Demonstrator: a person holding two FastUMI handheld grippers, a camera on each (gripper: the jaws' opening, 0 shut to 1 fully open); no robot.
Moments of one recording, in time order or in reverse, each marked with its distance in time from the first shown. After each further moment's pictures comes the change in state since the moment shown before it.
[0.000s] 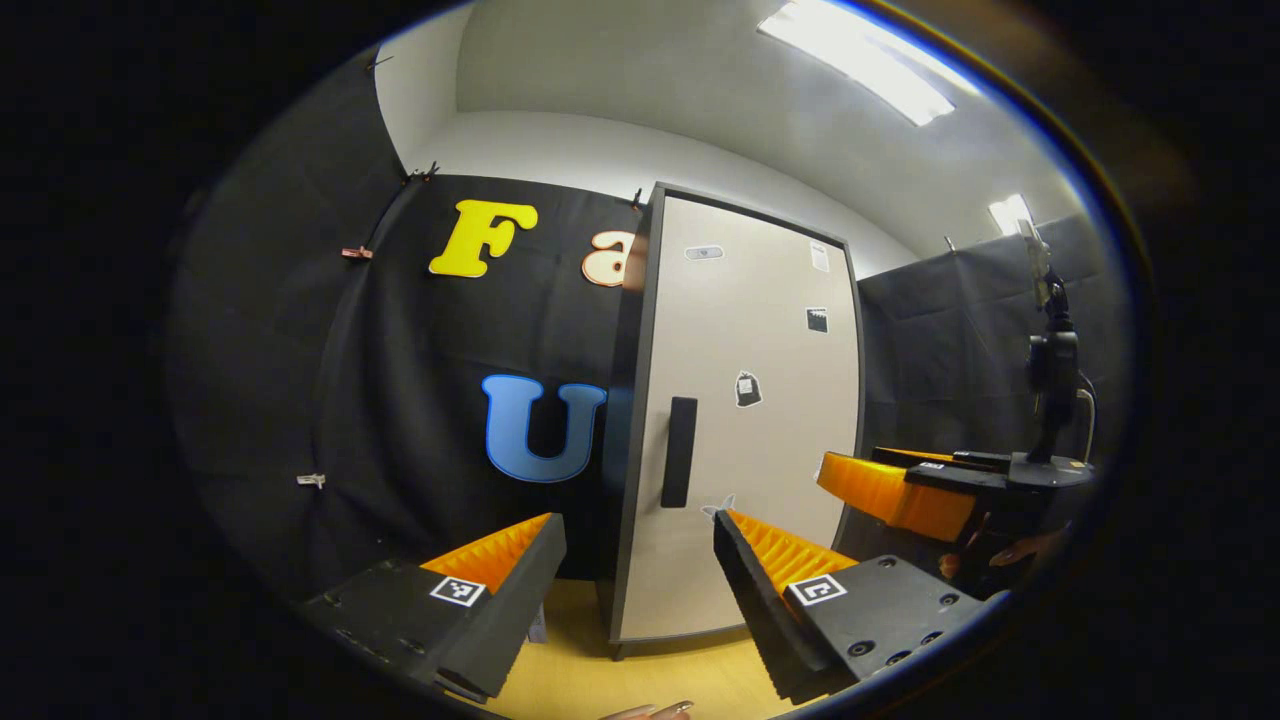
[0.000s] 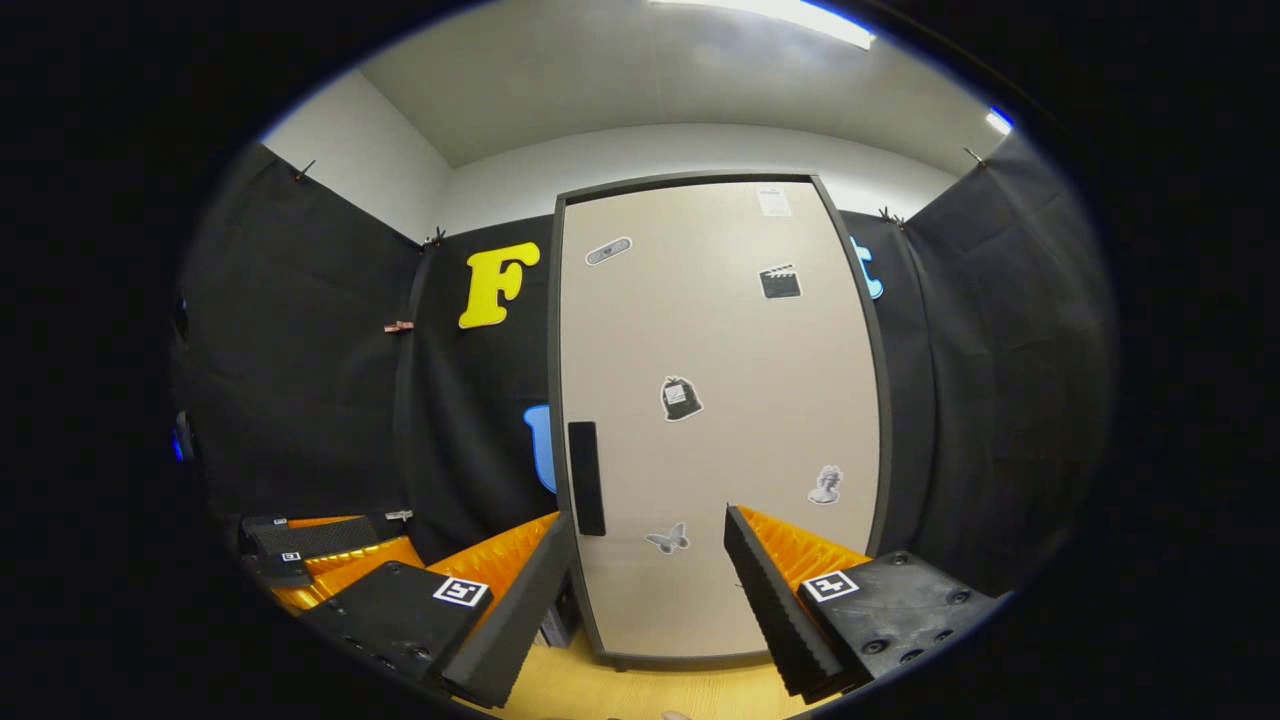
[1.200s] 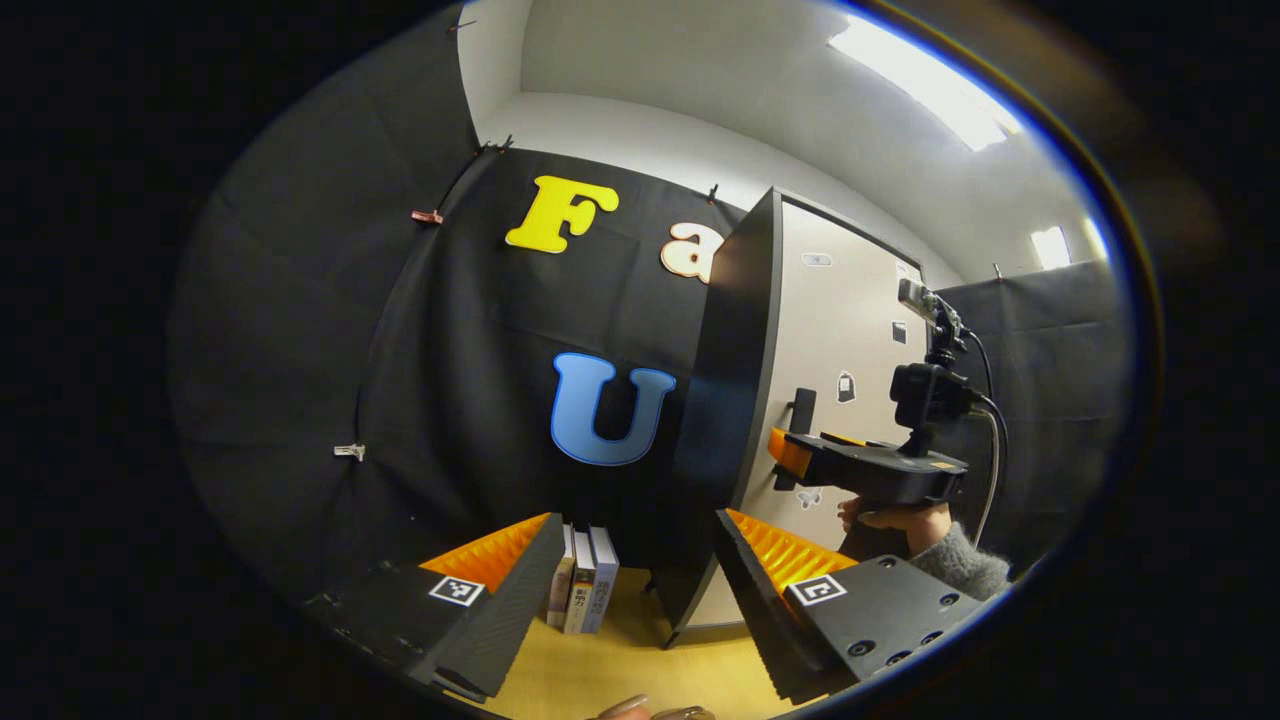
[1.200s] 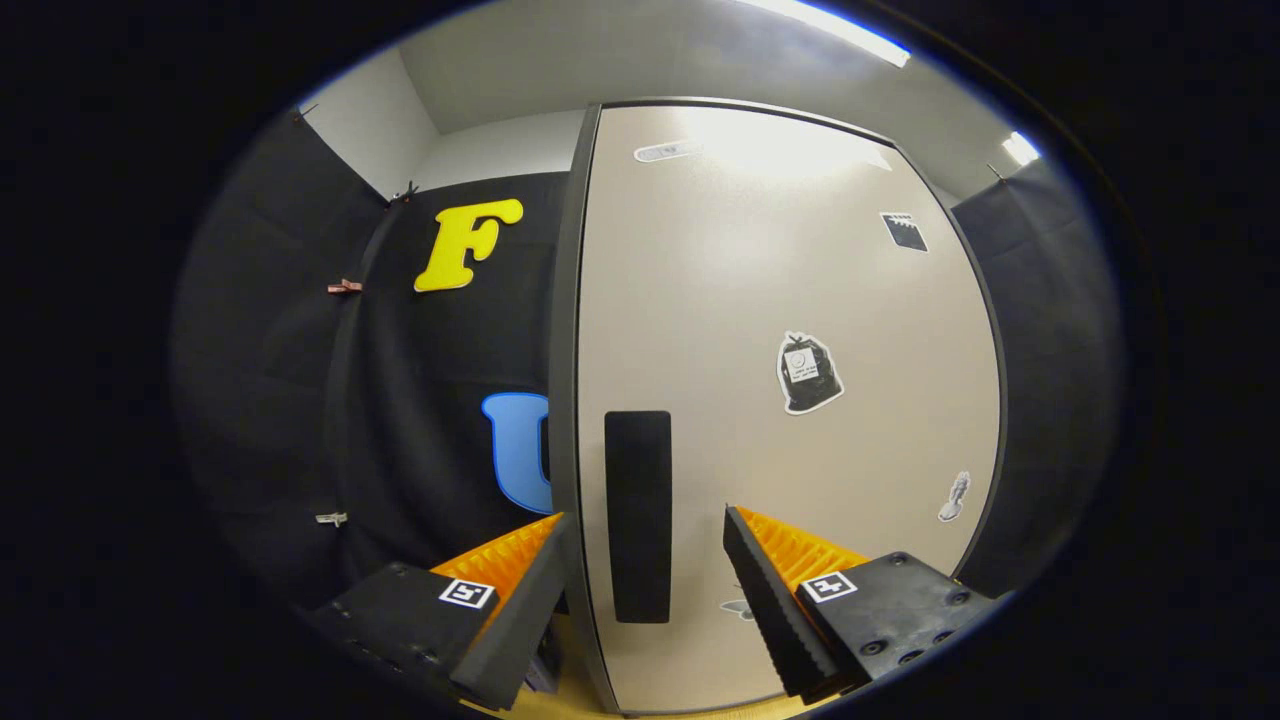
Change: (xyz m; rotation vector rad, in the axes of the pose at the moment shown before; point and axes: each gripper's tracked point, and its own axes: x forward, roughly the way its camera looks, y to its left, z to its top) left arm -0.019 0.124 -0.017 -0.108 0.039 0.069; right arm 0.173 0.050 -0.053 -0.079 -0.007 -0.148
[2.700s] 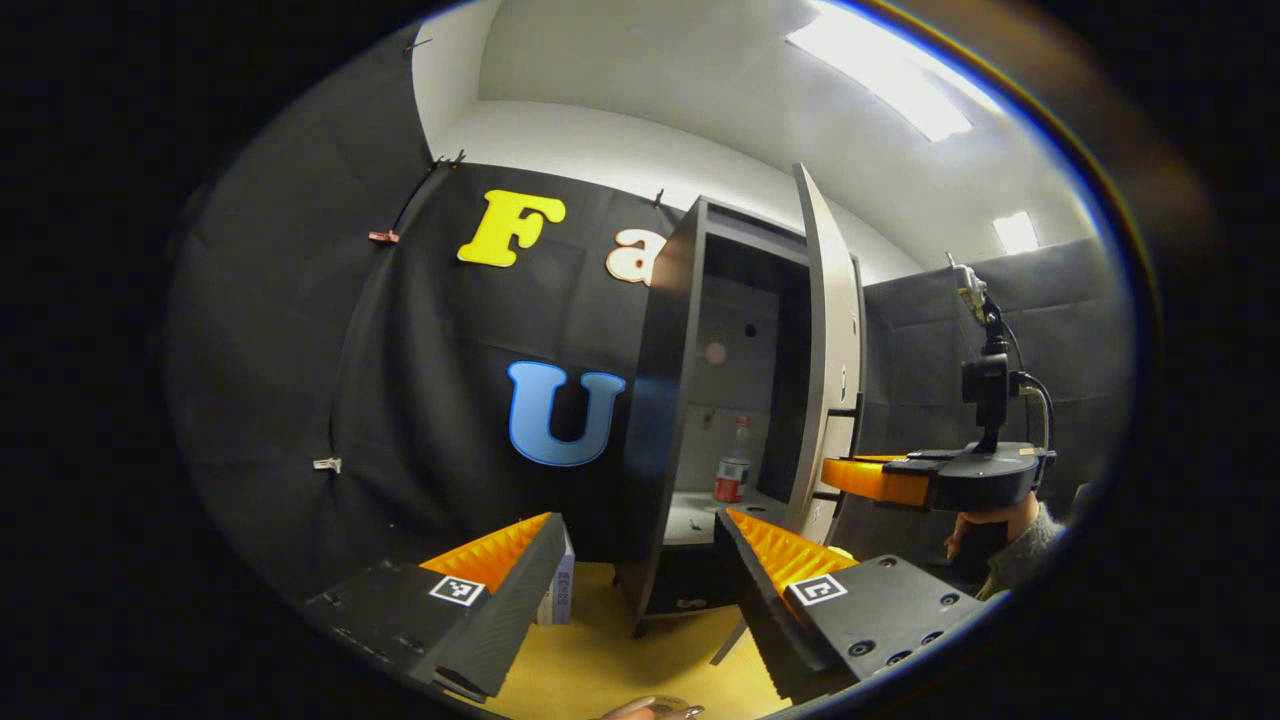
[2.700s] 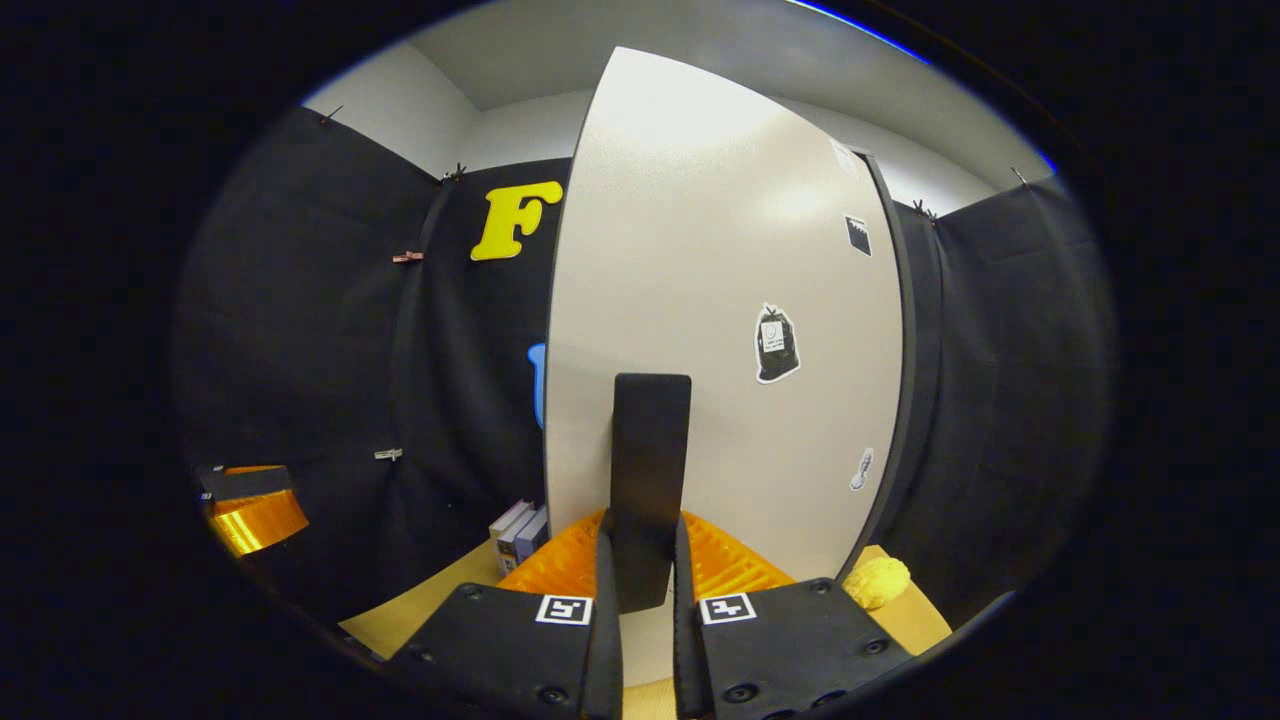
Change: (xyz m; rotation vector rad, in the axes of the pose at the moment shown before) left arm -0.046 -0.089 0.011 0.076 -0.012 -0.125; right arm -0.145 -0.062 0.018 -0.058 0.157 0.154
